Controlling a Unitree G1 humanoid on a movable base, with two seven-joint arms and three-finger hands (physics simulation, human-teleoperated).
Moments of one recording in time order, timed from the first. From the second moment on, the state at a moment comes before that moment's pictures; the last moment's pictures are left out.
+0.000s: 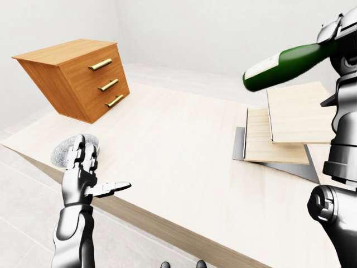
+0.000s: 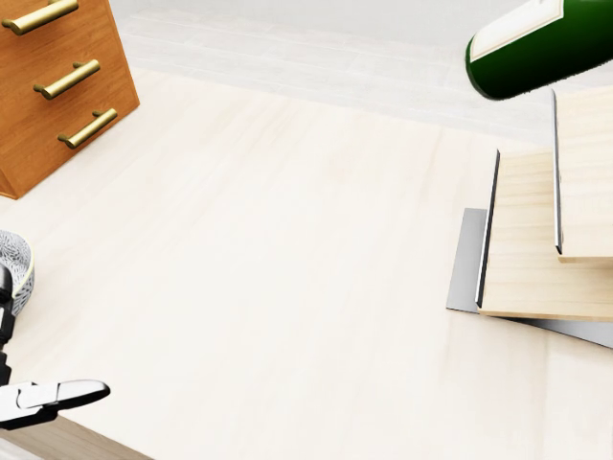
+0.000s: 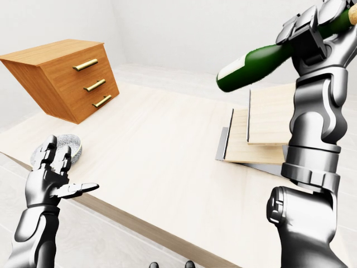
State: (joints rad) left arm 0.10 0.09 0.38 -0.30 -0.22 0.09 -0.17; right arm -0.93 -0.64 -0.32 0.34 0.84 0.09 -0.02
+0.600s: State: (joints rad) left arm 0.10 0.09 0.38 -0.26 -0.22 0.09 -0.18; right arm -0.91 -0.77 -0.37 0.43 0.91 0.09 0.00
